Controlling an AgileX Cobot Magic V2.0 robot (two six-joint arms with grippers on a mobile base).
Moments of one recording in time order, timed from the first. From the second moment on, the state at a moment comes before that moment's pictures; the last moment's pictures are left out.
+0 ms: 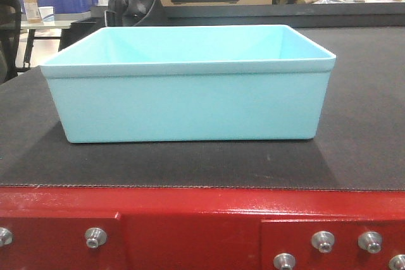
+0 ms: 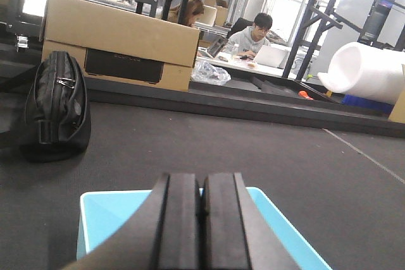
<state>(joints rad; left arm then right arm) -0.40 0.70 -0.70 -0.36 0.03 0.13 -0.07 0.01 0.00 0.02 0.04 -0.04</state>
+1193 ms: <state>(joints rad) -0.29 0.60 -0.60 -0.10 -0.03 0.14 -0.07 0.00 0.00 0.02 0.04 -0.04</state>
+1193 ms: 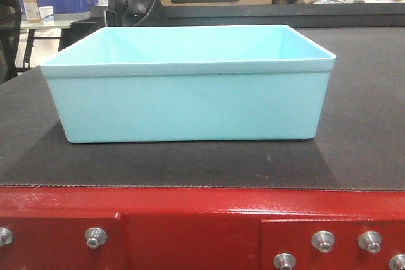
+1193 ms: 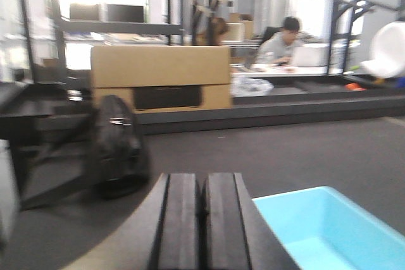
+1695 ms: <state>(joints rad) 0.00 0.17 -0.18 -0.07 0.00 0.14 -0.07 0.00 0.00 0.02 0.04 -0.04</state>
